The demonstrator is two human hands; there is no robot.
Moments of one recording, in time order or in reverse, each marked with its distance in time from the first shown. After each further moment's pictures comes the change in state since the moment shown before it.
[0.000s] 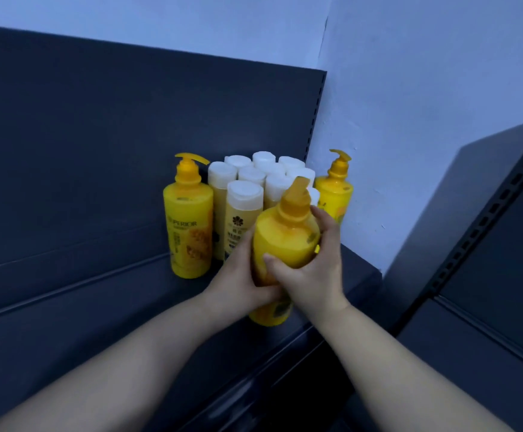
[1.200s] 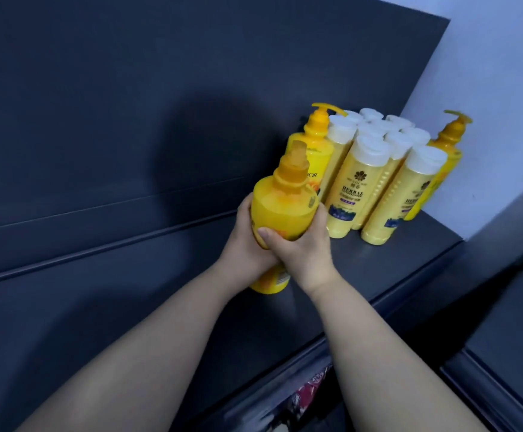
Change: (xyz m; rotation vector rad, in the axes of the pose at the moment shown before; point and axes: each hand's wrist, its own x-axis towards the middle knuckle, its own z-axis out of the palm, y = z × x) left_hand -0.100 -0.074 -0.133 -0.228 0.224 -0.127; right_hand -0.087 -0.065 0.171 0.127 -0.240 0.225
